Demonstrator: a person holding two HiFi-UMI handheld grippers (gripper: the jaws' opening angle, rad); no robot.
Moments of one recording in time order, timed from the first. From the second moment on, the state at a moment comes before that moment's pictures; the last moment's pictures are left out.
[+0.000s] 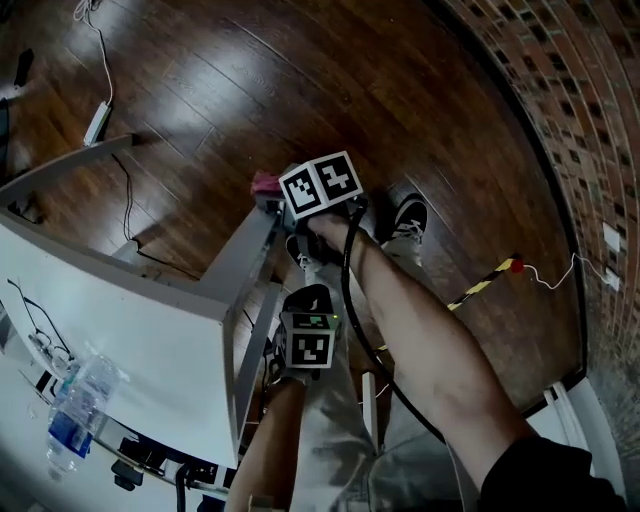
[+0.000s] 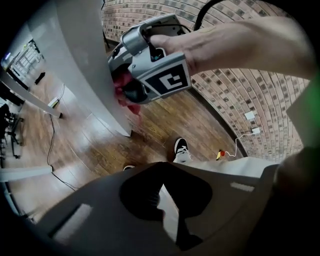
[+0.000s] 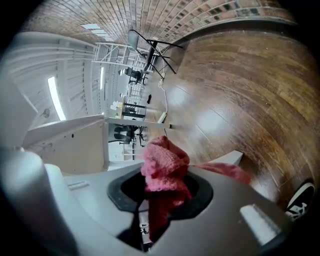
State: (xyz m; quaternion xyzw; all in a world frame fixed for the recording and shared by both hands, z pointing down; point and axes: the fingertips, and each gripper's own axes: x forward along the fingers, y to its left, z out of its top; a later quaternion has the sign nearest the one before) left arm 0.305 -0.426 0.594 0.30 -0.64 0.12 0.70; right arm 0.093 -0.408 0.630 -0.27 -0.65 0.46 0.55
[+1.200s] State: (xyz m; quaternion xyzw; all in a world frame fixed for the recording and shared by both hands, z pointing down) left arm 0.325 -0.421 0.419 0.34 -0.66 0.06 0.67; right arm 0.133 -0.477 0.375 -0.28 -0.69 0.40 0.53
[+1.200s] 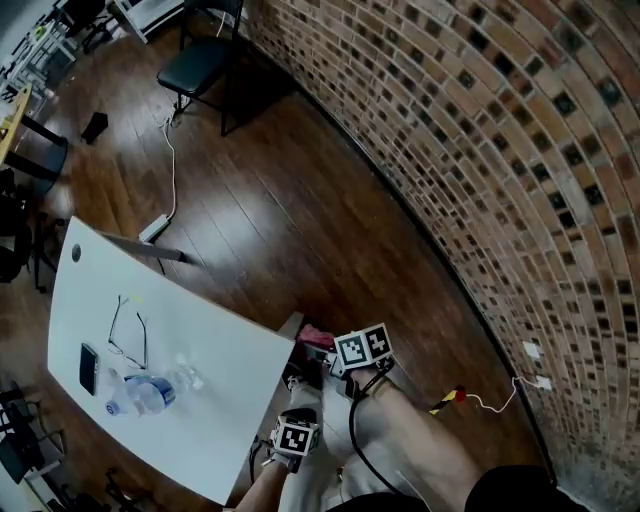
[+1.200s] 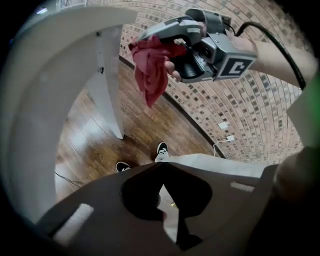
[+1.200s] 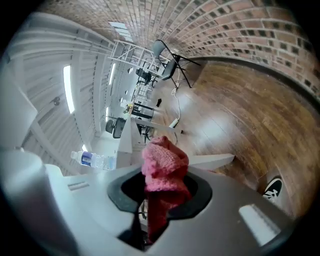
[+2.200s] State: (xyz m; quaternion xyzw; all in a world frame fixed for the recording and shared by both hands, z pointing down) left arm 0.260 -0.433 0.215 0.39 -0.73 -0.11 0.55; right arm 0.216 -0.509 0.171 -0.29 -0.79 0.22 0.50
